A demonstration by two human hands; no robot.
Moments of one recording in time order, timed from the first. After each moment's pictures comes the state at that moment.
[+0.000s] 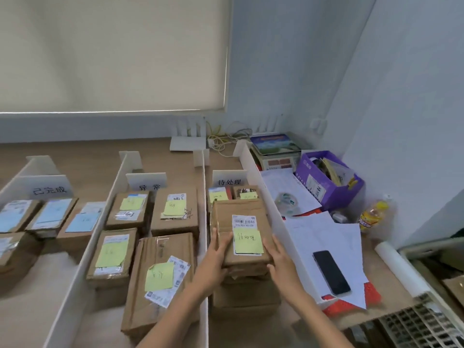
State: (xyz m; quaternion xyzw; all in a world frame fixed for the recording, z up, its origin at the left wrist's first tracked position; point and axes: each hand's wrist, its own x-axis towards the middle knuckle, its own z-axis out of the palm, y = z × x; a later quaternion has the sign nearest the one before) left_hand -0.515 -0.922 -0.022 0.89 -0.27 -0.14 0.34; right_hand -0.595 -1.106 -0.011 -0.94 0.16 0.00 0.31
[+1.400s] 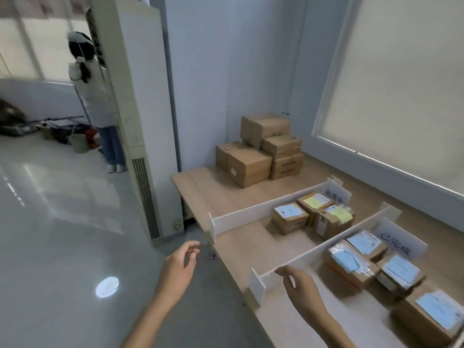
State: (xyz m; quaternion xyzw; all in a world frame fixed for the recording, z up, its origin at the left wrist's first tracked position) left_hand -0.792 -0.187 0.047 0.78 0.39 0.30 0.39; right_hand -0.565 -0.382 0.014 -0.85 -0.41 0.09 0.32
